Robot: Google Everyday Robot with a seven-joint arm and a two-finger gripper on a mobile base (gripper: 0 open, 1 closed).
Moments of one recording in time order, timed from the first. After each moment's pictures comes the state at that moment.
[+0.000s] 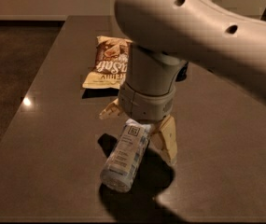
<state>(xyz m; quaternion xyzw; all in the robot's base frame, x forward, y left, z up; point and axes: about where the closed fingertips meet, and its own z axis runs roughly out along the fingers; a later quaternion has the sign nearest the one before) 0.388 -0.022 0.867 -0.94 0.34 0.05 0.06</state>
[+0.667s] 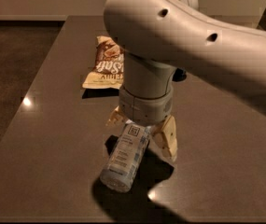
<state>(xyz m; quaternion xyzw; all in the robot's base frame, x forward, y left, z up) 0.391 -0.034 0.854 -0.96 0.29 0.04 0.01</state>
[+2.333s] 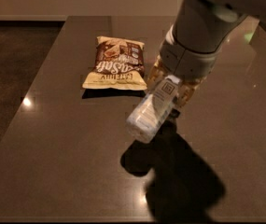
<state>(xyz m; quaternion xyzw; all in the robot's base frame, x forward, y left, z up) 0.462 -0.096 0.930 -0.94 0.30 -0.09 0.10</state>
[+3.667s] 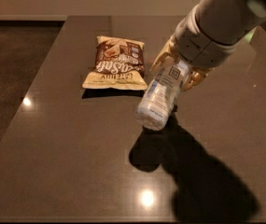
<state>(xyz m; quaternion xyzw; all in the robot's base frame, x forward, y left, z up) 0.482 -0.106 0.960 -0.95 0.21 -0.16 0.17</state>
